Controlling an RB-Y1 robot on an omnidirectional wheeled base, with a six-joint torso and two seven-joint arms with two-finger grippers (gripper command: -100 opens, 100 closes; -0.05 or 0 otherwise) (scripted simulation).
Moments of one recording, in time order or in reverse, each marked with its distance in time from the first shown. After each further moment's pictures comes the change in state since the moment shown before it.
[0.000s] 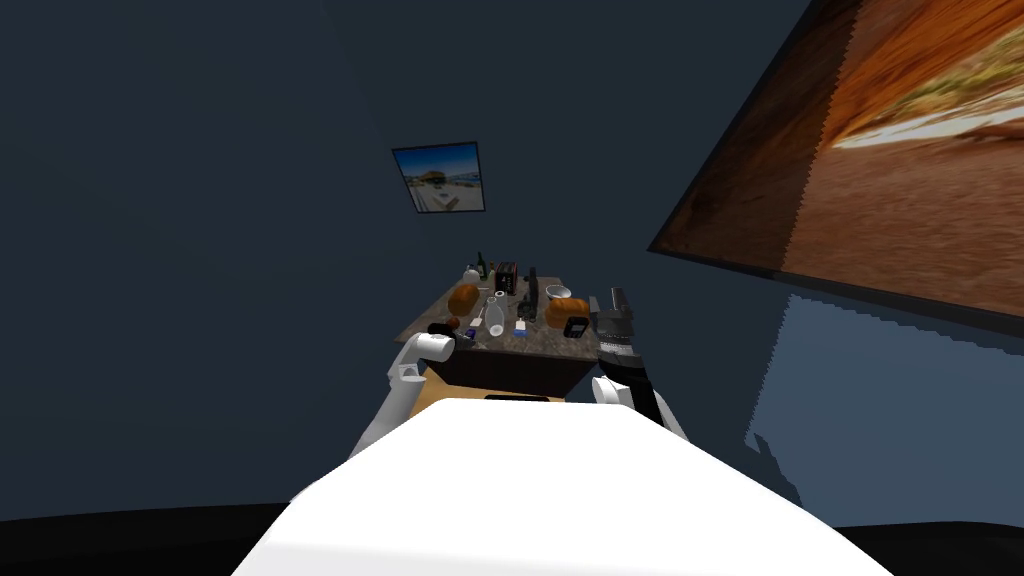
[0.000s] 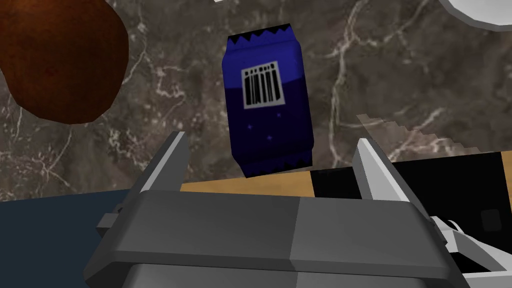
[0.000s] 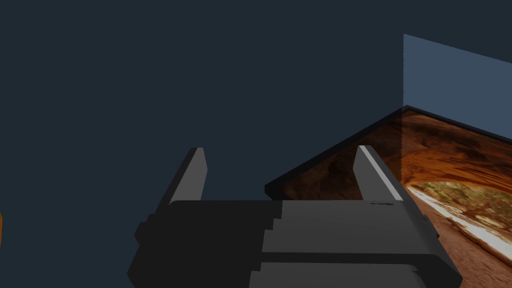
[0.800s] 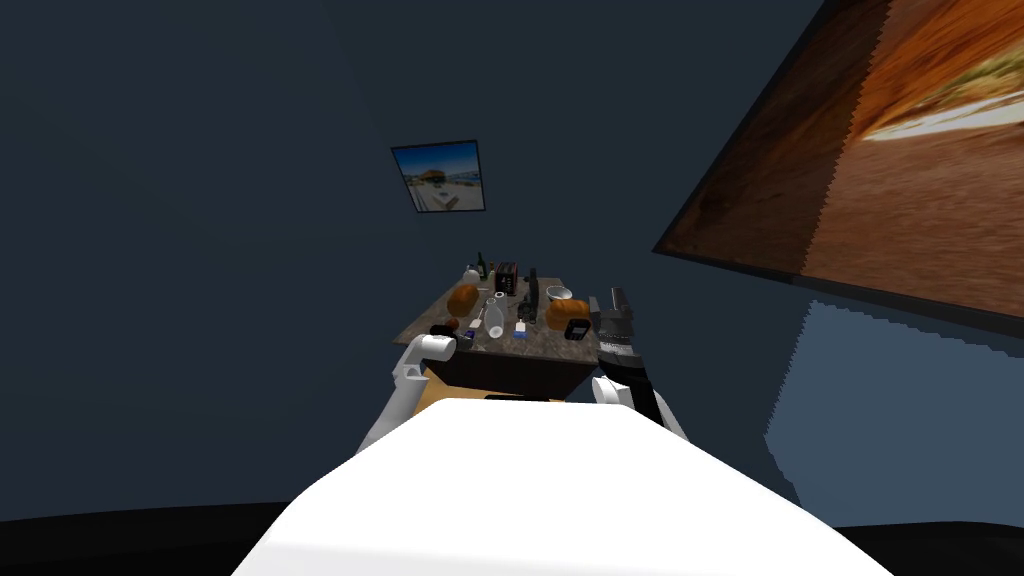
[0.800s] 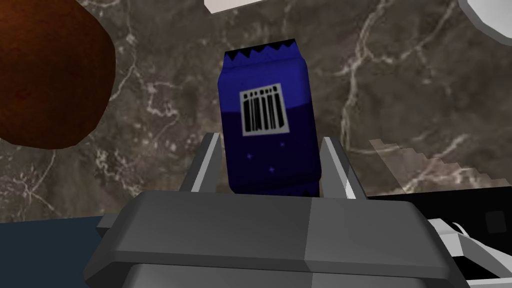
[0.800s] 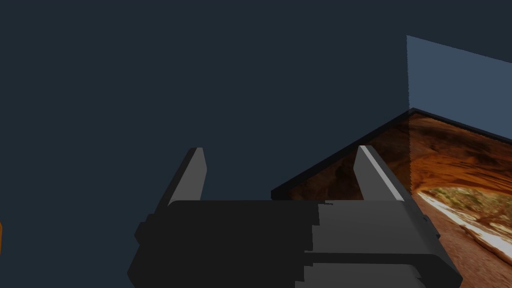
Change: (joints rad) left arm -0.007 -0.023 0.009 0.077 -0.004 -0.060 -0.040; right arm 0.000 0.000 0.000 0.000 0.000 0.000 0.000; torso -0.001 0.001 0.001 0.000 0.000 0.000
